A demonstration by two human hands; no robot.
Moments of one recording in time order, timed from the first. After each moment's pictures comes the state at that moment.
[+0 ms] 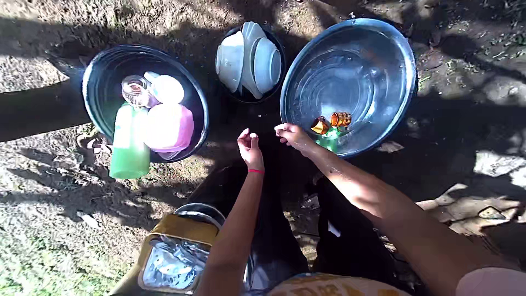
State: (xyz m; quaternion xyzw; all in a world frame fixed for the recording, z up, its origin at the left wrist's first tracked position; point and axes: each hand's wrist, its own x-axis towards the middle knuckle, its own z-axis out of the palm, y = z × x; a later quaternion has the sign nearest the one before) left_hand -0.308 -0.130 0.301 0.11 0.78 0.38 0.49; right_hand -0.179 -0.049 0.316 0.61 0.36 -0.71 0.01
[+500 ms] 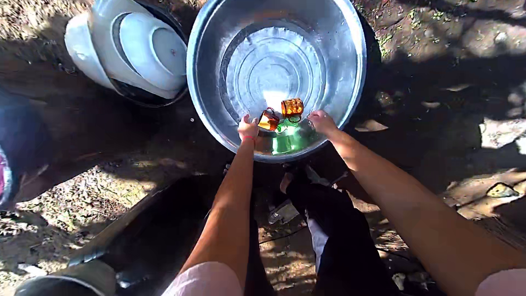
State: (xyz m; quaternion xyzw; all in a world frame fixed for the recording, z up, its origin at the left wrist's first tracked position) left_hand -0.055 -0.097 0.062 0.30 0.77 0.04 0.56; right_hand 0.202 -0.094 0.114 0.76 0.37 -0.54 0.06
